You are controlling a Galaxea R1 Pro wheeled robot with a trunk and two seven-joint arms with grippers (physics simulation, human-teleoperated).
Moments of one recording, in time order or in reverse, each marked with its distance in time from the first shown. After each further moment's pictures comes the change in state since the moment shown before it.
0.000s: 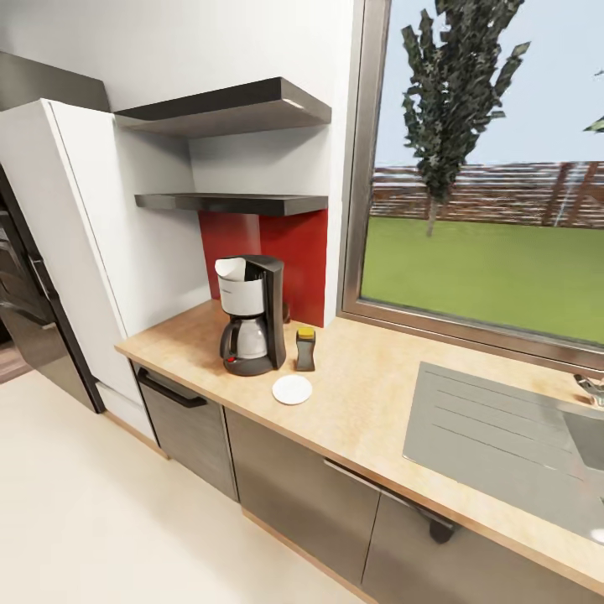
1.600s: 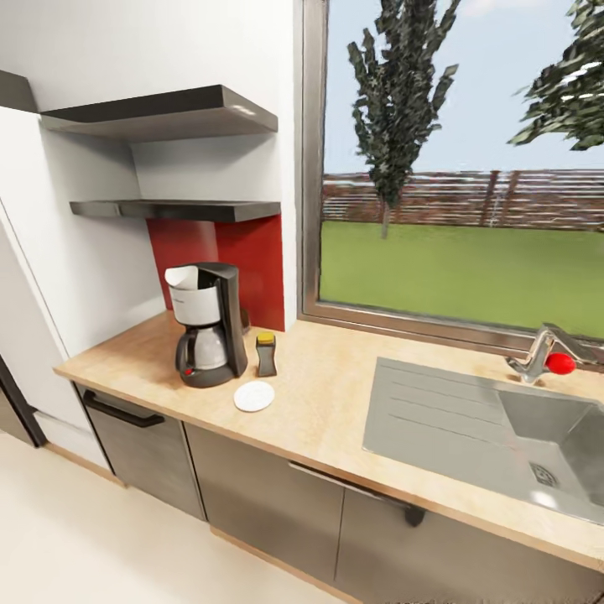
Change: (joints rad) left arm -0.002 -0.070 0.003 -0.015 -0.006 0.001 0.087; right arm 0.092 -0.055 -0.002 -0.002 0.080 -0.008 -0.005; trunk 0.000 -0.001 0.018
